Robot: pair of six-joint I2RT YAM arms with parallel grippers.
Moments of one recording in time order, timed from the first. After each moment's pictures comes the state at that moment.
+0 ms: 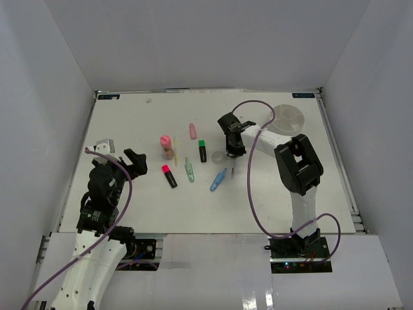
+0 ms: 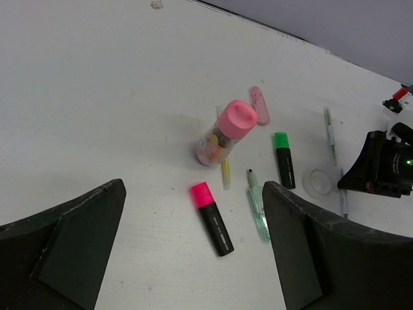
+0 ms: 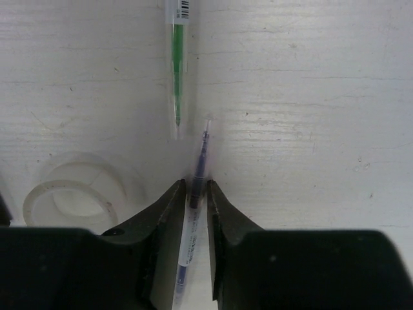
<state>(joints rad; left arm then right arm) -0.19 0.44 0.58 -0.34 -0.15 -0.37 0.61 2.03 1.46 -0.60 0.25 0.51</state>
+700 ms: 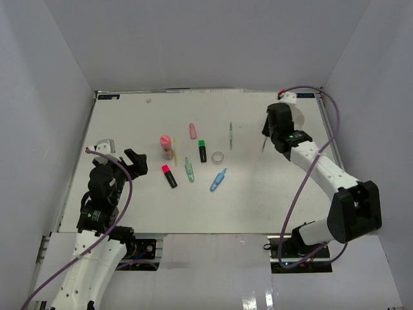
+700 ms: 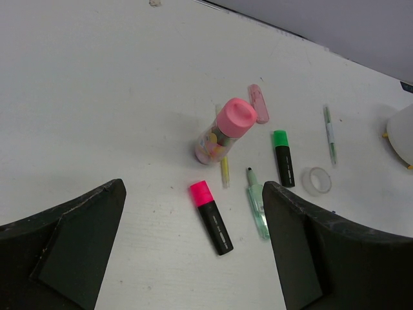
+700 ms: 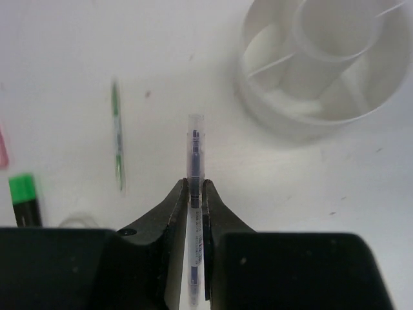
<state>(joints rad) -0.19 0.45 0.58 -0.34 -0.14 -0.37 0.46 1.47 1.10 -0.28 0.41 0.39</state>
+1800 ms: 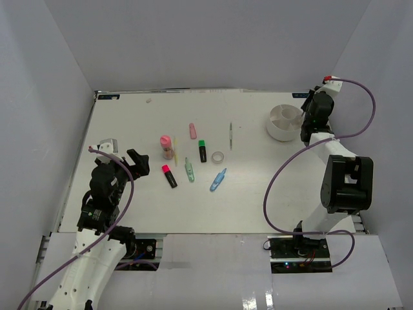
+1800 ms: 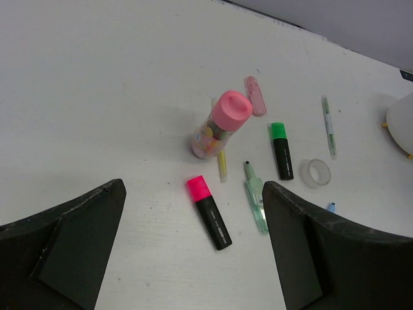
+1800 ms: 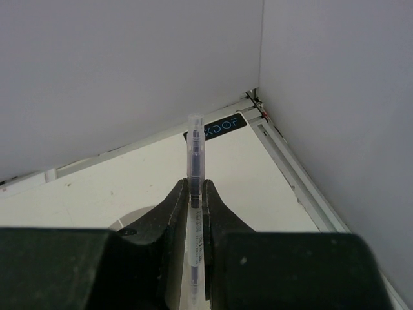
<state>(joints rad) -0.22 0.46 0.58 -0.34 -0.14 -0.37 -0.04 1.65 1.07 0.51 0.30 0.15</state>
